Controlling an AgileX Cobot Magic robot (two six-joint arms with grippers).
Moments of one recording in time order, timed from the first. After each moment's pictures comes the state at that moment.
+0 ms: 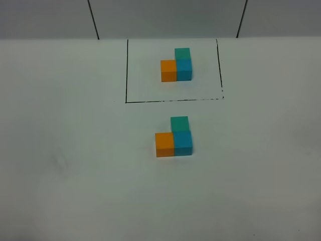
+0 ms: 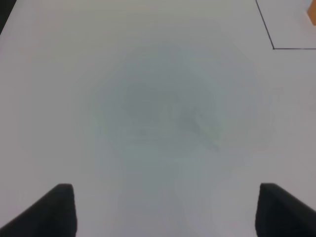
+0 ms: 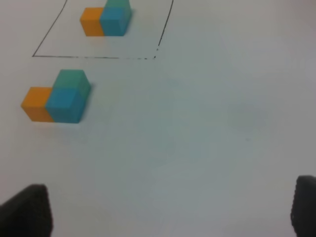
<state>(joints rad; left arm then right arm) 0.03 0.00 -0.51 -0.06 1.06 0.00 0.17 0.00 -0.50 0.03 1.05 0.11</state>
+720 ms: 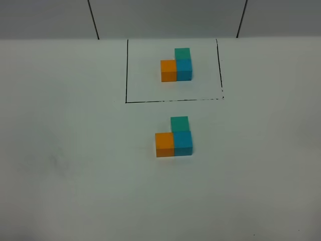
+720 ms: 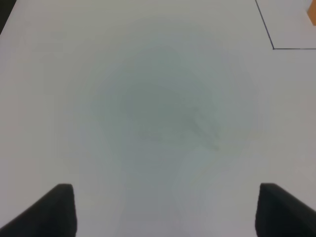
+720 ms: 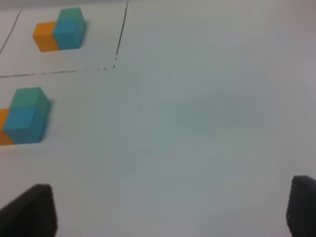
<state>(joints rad) 0.03 0.00 -0.51 -0.06 1.06 0.00 0.02 0.00 -0.50 0.03 1.05 0.11</state>
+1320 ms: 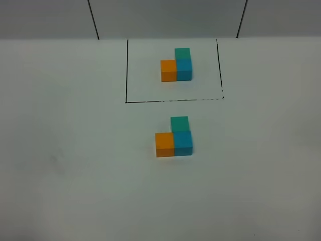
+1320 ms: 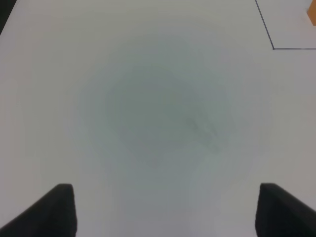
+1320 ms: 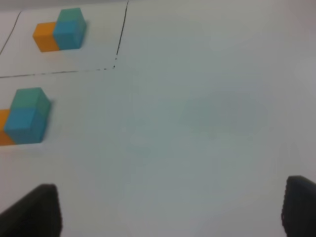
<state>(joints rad) 0.03 0.00 -0.51 -0.06 1.06 0.00 0.02 0.00 -0.50 0.03 1.05 0.11</state>
